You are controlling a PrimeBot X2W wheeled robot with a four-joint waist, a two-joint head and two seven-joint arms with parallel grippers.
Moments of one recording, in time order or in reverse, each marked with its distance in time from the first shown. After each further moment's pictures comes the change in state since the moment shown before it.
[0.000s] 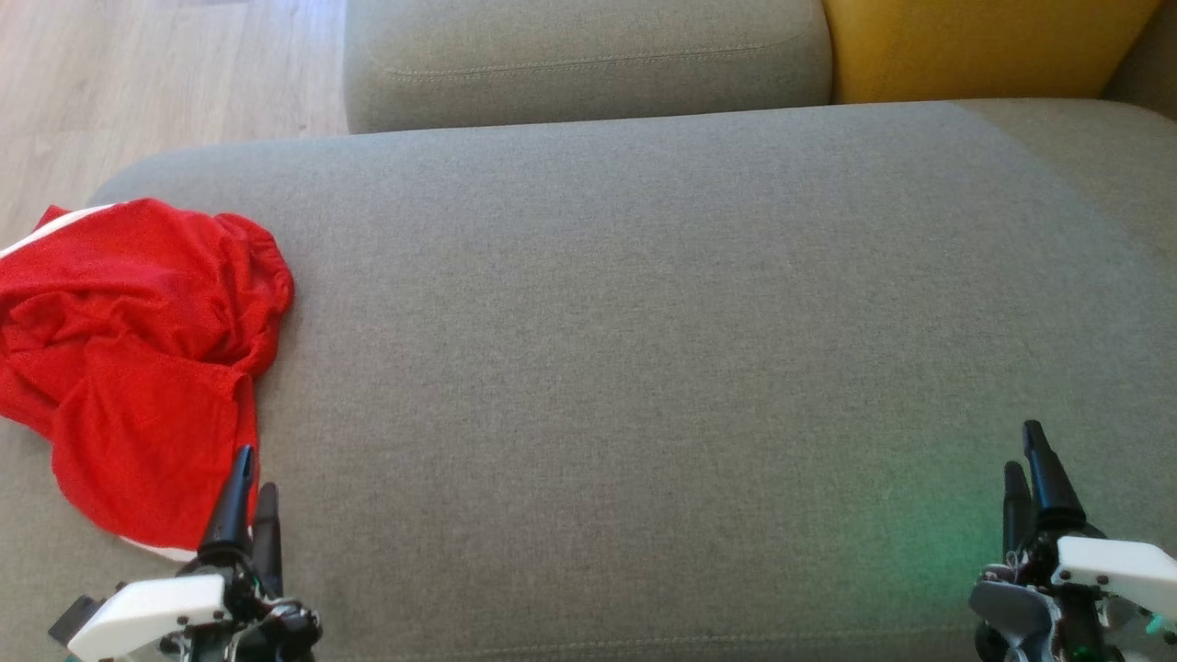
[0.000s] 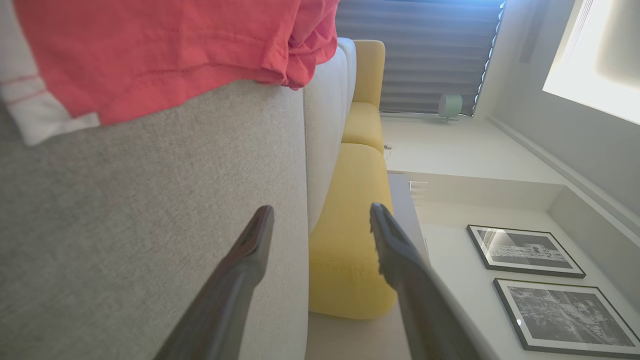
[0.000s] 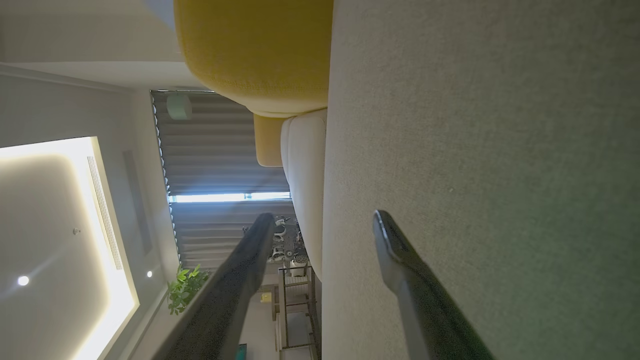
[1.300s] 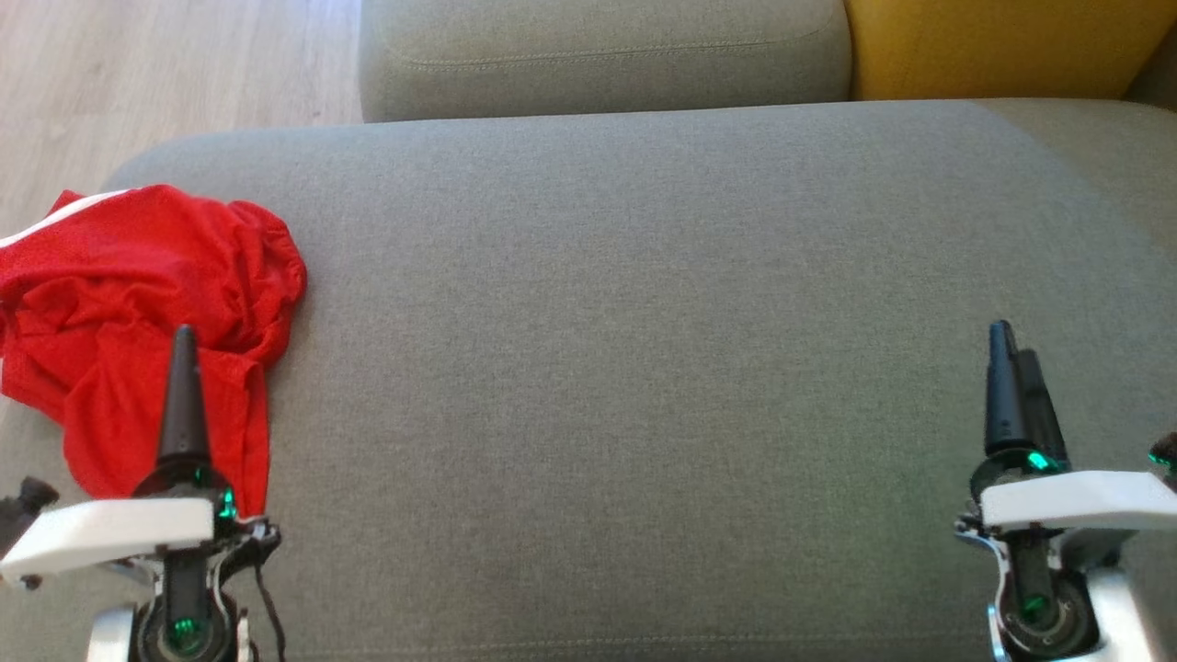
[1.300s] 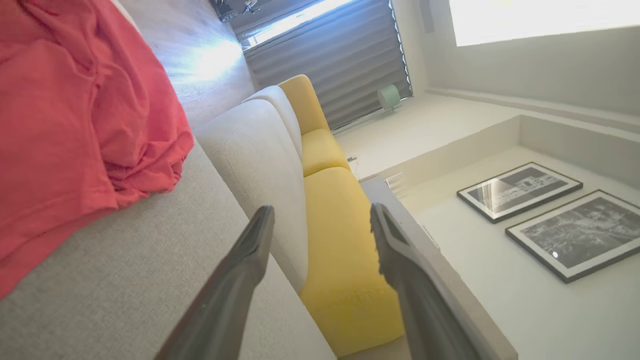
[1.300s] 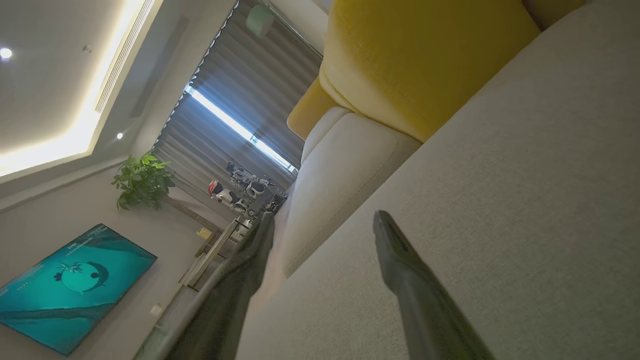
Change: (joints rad) left arm -0.047 0.001 0.030 -0.264 0.376 0.015 -0.108; right arm -0.031 0.000 0.079 -0.208 -0.626 0.000 -0.106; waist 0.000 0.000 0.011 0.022
